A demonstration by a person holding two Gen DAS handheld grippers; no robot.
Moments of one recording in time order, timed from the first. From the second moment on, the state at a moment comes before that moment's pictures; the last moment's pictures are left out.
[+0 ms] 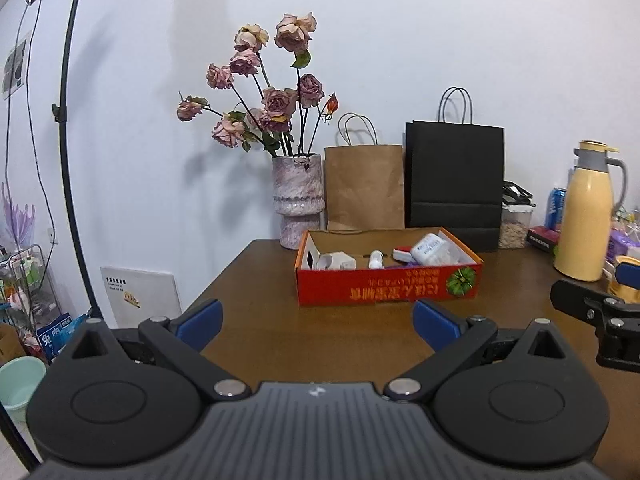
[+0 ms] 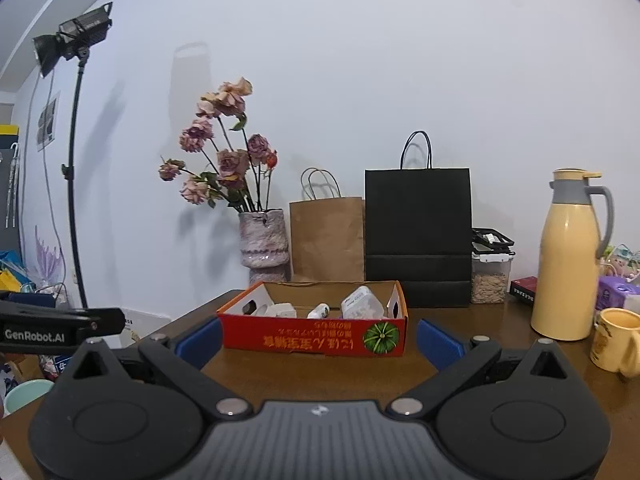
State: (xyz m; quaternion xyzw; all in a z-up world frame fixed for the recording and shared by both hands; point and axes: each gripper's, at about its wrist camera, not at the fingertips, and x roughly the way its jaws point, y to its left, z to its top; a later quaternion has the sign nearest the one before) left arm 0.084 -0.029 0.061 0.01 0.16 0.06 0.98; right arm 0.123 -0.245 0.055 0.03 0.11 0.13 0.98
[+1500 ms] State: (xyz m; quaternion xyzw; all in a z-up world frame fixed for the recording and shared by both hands) left arm 0.013 -0.026 0.058 0.01 0.15 0.06 0.99; right arm 0.042 -0.233 0.059 0.01 0.10 0.14 0.99
